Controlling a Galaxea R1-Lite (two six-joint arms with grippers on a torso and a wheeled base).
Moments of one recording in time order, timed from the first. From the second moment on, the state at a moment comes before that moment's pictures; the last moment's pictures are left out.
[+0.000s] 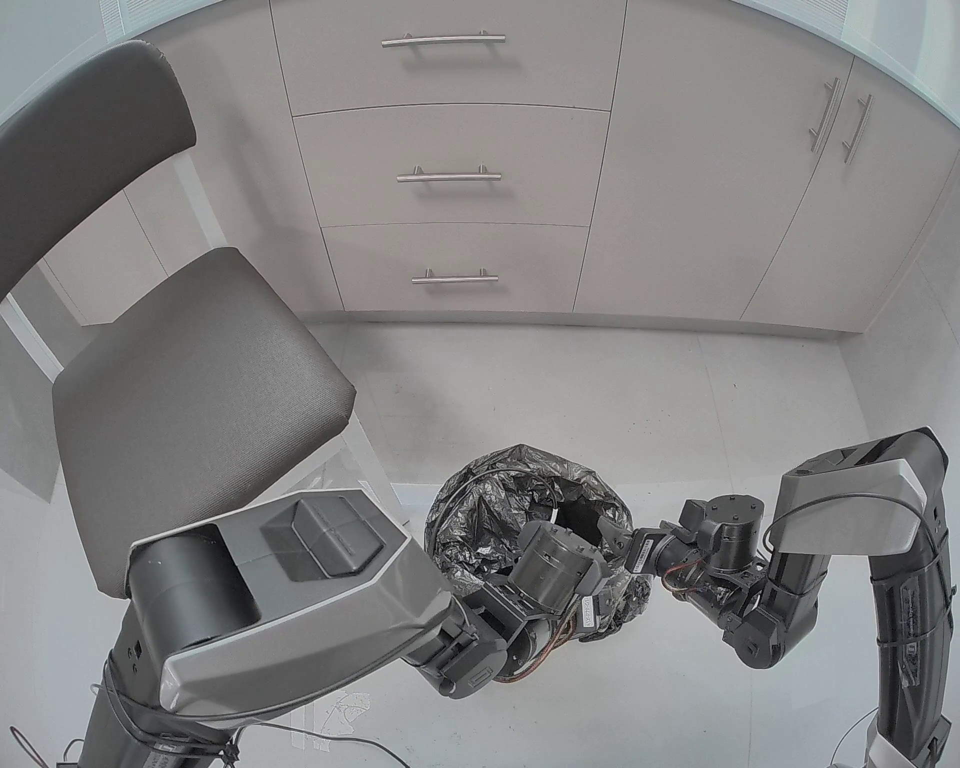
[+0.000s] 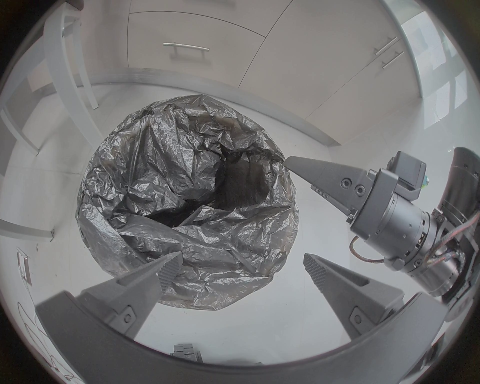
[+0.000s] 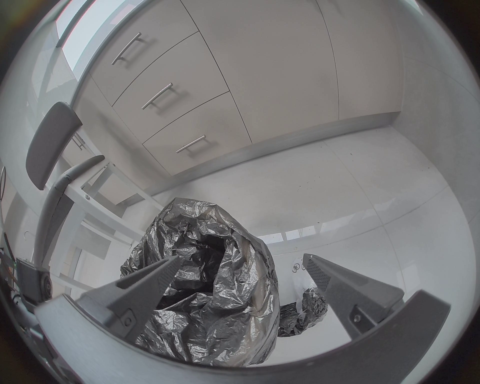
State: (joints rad) left arm -0.89 2.46 -1.23 -0.52 0.22 -0.67; right arm 0.41 2.43 -0.59 -1.55 -0.12 0.38
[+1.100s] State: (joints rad) left arm -0.83 2.55 -1.37 -0.43 0.22 -0.68; right arm 0.40 2.45 -0.59 -1.55 -0.12 0.38
